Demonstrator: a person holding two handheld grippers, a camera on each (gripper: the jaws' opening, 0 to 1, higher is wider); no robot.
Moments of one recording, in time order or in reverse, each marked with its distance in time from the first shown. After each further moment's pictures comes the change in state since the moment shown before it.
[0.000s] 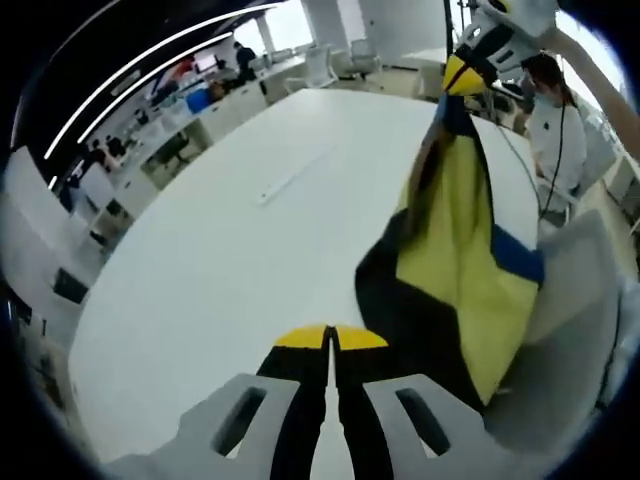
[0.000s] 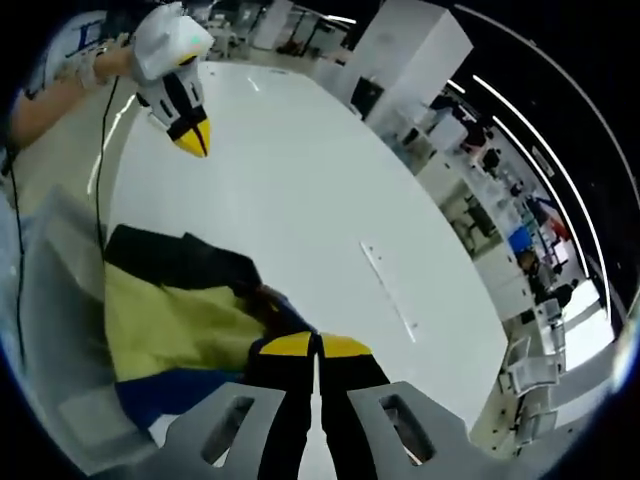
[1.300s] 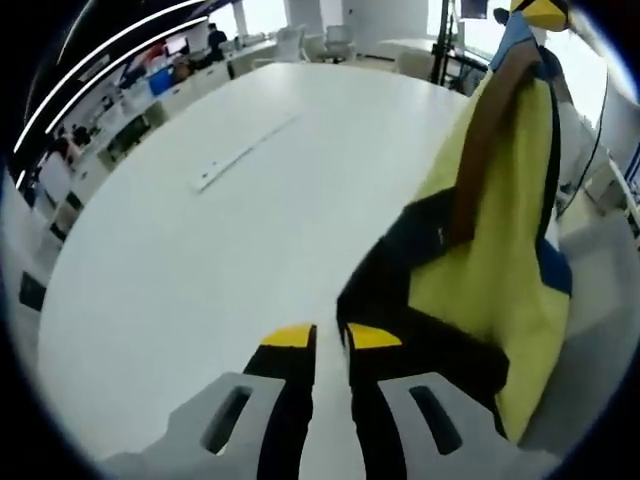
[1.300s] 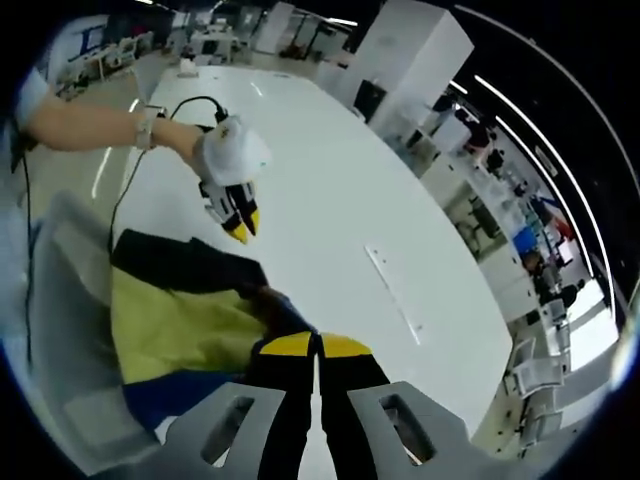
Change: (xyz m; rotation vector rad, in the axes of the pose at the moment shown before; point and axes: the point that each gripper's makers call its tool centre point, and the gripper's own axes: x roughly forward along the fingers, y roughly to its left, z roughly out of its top) left arm 0.138 -0.019 -0.005 -0.004 0.059 -0.172; right arm -0.001 0.004 0.004 0.012 -0.020 0.031
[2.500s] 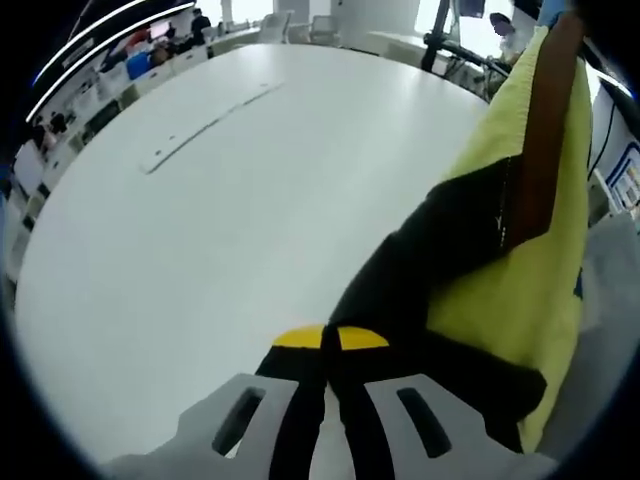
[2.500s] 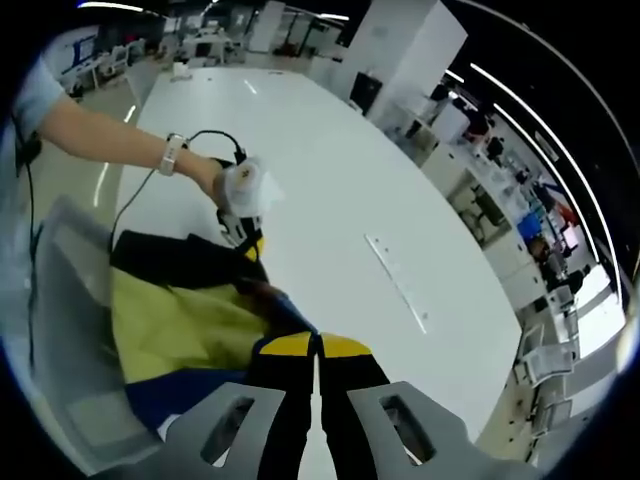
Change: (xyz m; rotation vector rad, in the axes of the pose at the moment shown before) left arm 0.059 -0.006 -0.009 -0.018 0.028 -0.121; right arm 0.010 -0.010 -0.016 0.047 0.023 0.018
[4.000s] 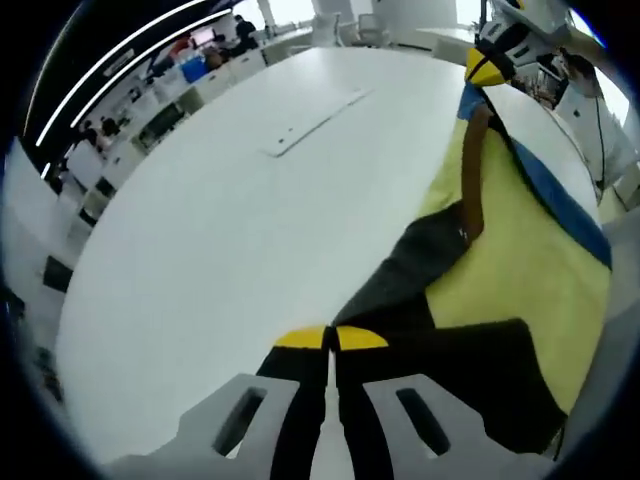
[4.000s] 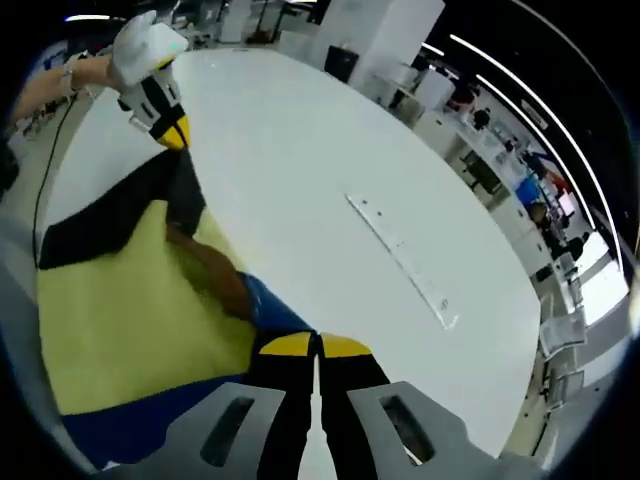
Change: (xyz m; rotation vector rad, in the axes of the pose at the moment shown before) left arm -0.087 0.101 -0.035 -0.043 0.002 0.288; right arm 0.160 -0.048 -0.051 0.106 0.076 -0.034
